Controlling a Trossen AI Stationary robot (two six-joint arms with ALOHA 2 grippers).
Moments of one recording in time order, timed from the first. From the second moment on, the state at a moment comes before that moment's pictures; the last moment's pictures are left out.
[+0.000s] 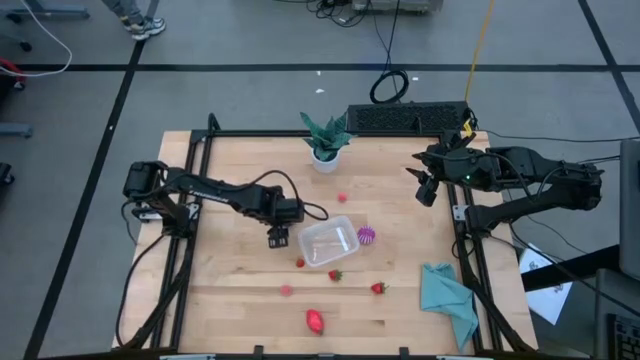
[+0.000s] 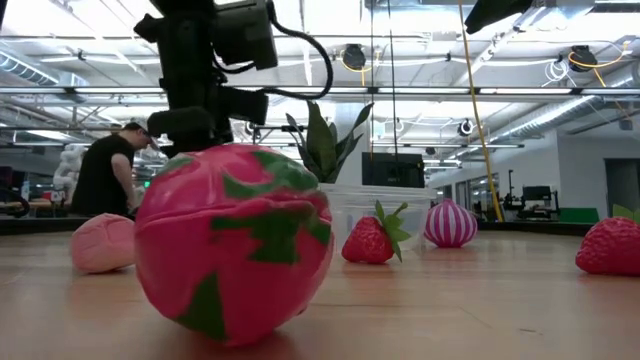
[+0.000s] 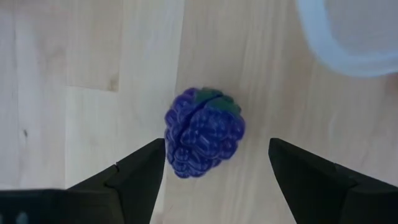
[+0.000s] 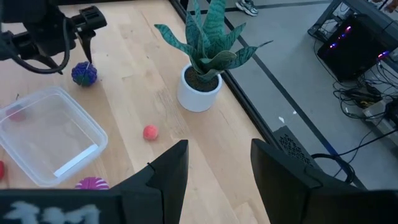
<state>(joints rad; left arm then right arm) -0.01 1.66 1.05 -0.73 -0.15 -0.11 0.01 0.94 1.23 -1.03 0.52 0.18</state>
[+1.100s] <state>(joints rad) 0.02 1.66 0.92 -0.54 -0.11 -0.05 0.01 0.94 1.23 -1.03 0.52 0.20</state>
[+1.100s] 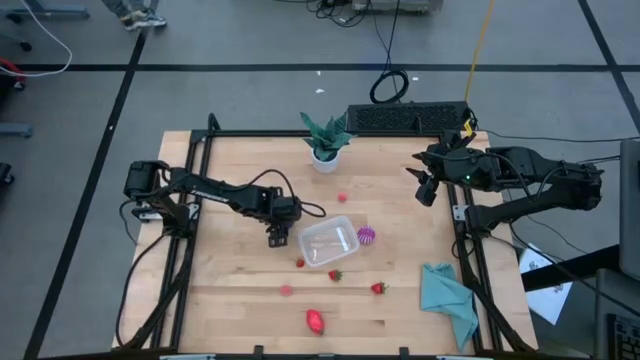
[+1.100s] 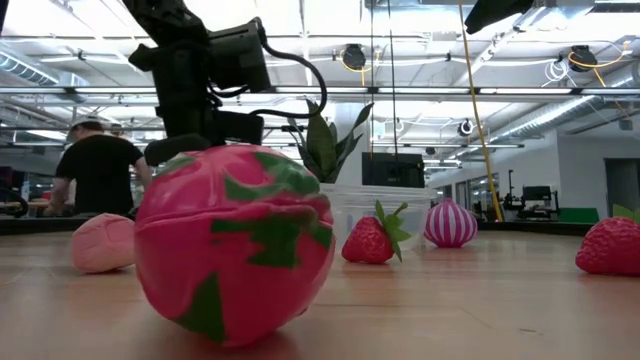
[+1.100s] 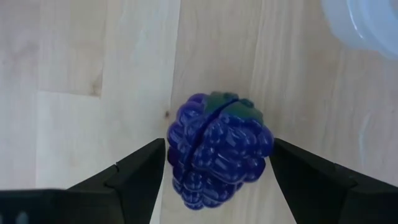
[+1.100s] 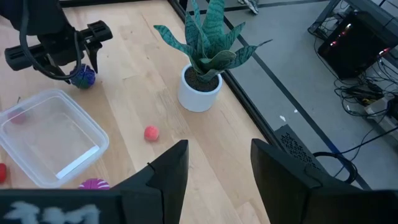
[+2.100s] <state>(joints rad) 0.02 1.66 0.93 -0.52 -0.13 -0.06 0.01 0.94 1.23 -1.03 0.52 0.20</state>
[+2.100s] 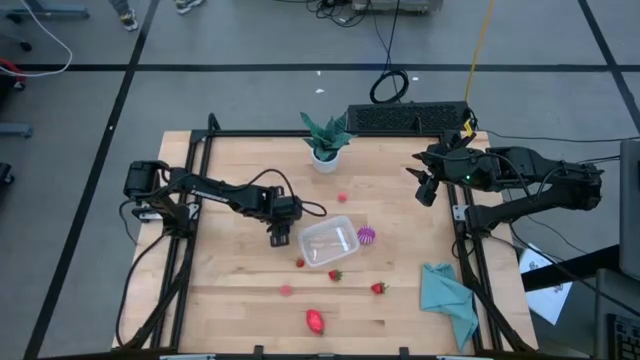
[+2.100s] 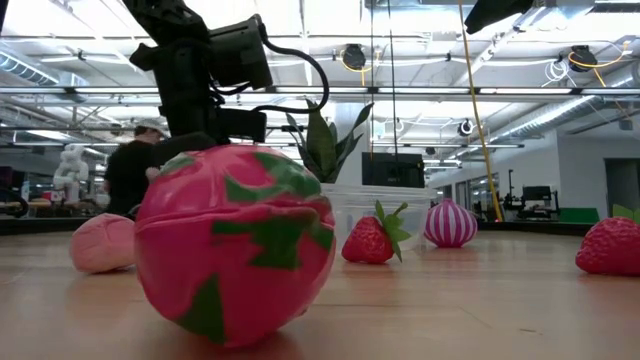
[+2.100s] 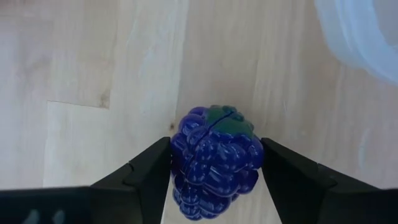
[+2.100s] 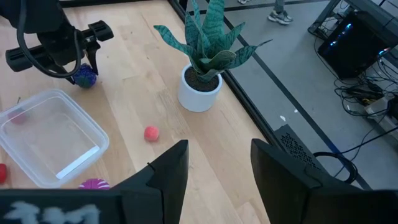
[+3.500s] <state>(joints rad) -0.12 1.59 1.29 -0.60 -0.12 -0.14 0.01 0.94 1.19 -1.03 0.52 0.19</state>
